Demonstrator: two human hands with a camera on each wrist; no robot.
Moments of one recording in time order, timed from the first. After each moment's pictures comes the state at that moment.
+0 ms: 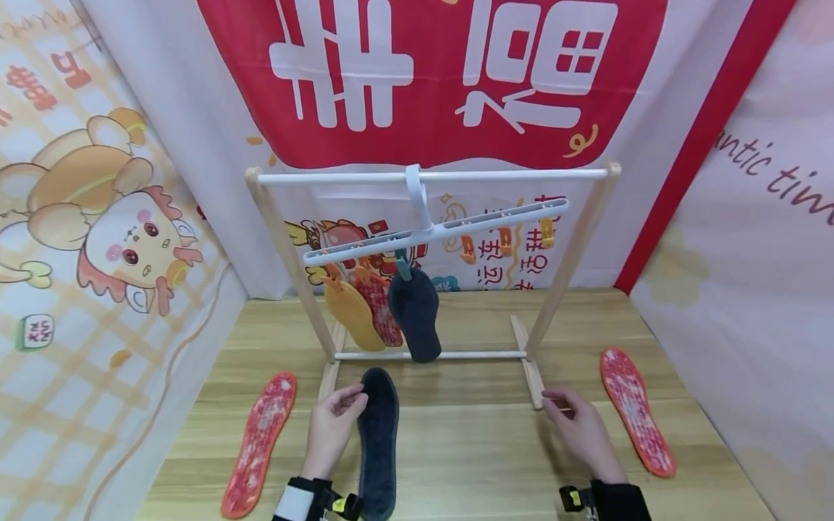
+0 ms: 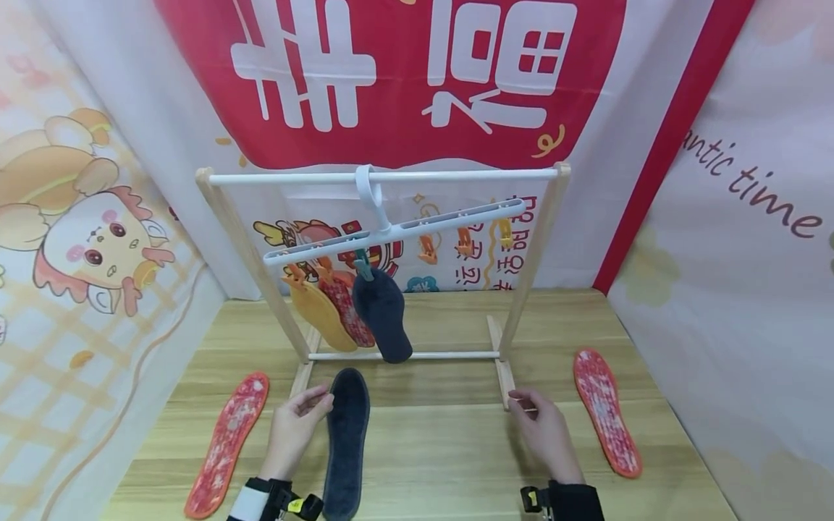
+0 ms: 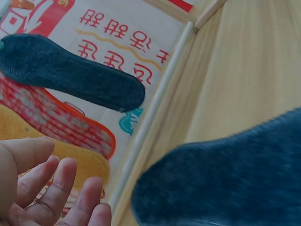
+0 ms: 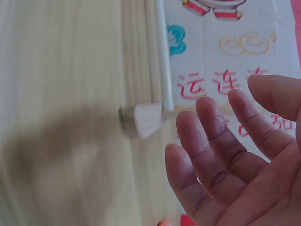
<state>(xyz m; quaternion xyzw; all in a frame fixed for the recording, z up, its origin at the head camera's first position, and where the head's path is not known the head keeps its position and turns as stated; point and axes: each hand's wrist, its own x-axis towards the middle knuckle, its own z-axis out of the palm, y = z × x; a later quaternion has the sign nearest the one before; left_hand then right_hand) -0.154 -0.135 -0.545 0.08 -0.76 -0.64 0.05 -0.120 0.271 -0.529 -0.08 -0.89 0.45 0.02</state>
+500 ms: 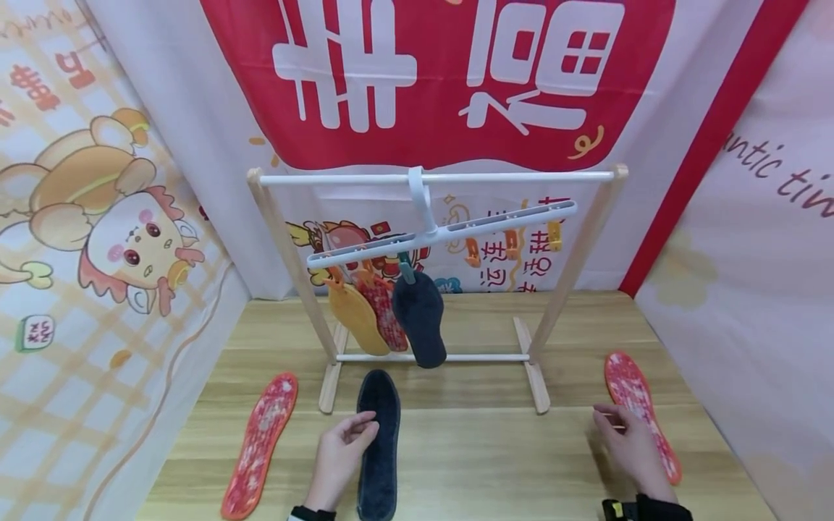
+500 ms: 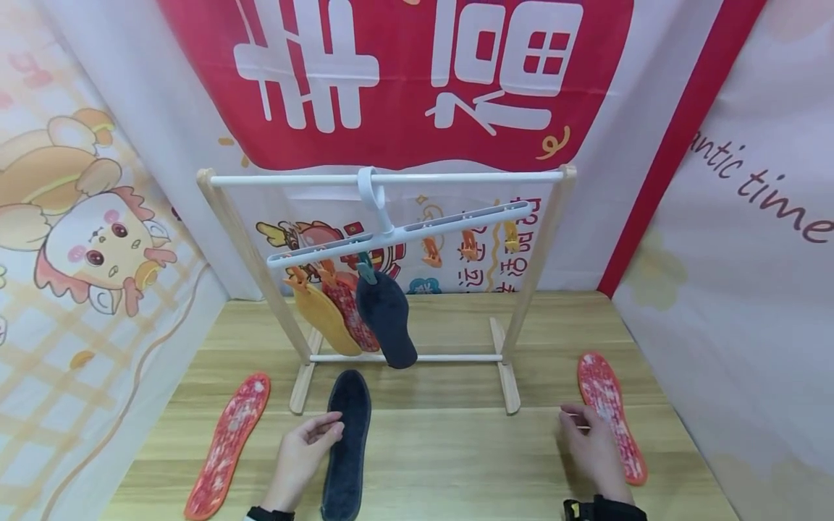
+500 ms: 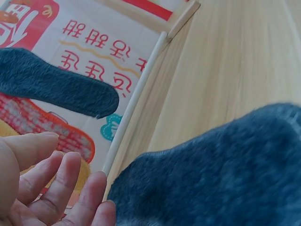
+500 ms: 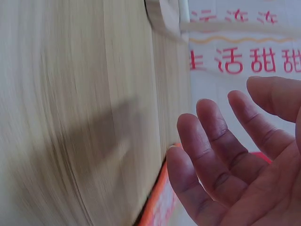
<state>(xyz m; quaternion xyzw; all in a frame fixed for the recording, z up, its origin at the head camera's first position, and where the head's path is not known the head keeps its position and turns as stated) -0.124 -0.126 -0.561 0.07 -0.77 -0.63 0.01 -0.106 0.339 -0.542 -0.16 -0.90 0.41 -0.01</state>
